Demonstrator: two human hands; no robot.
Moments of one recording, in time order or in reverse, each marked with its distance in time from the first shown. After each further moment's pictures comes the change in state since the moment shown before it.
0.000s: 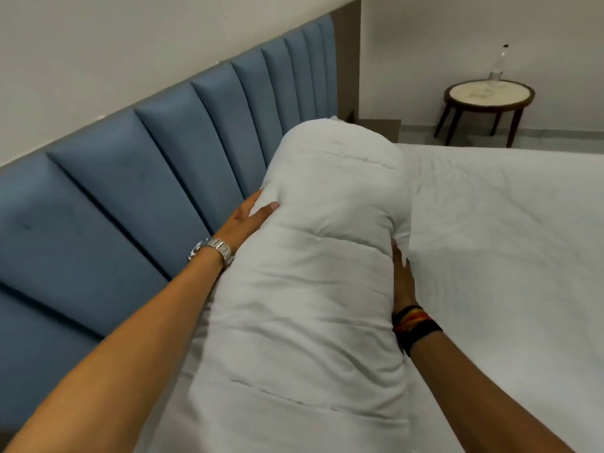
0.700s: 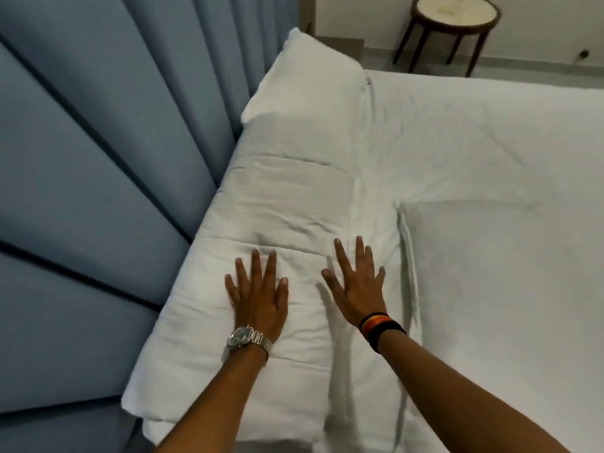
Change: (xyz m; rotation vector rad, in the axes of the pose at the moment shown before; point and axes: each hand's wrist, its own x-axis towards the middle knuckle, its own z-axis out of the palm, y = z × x) left_hand 0.016 -0.250 0.123 0.711 0.075 0.102; right_hand 0.055 0.149 0.082 -1.249 -0.074 -0.324
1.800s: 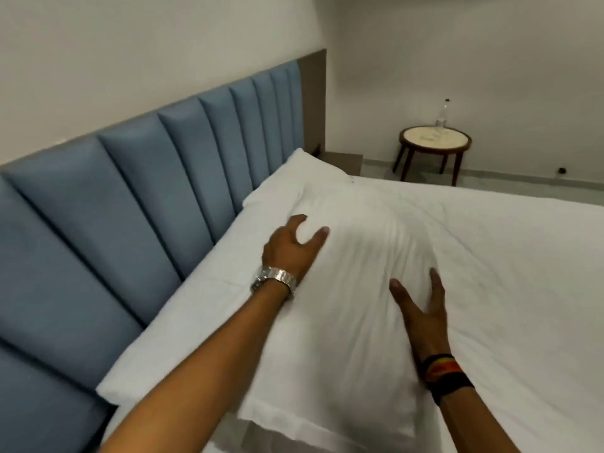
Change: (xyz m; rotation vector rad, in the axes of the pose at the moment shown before) left_hand -0.010 0.302 -0.206 -0.508 0.257 -0.076; right_hand -0.130 0.106 -0.284 1.051 0.384 0.090
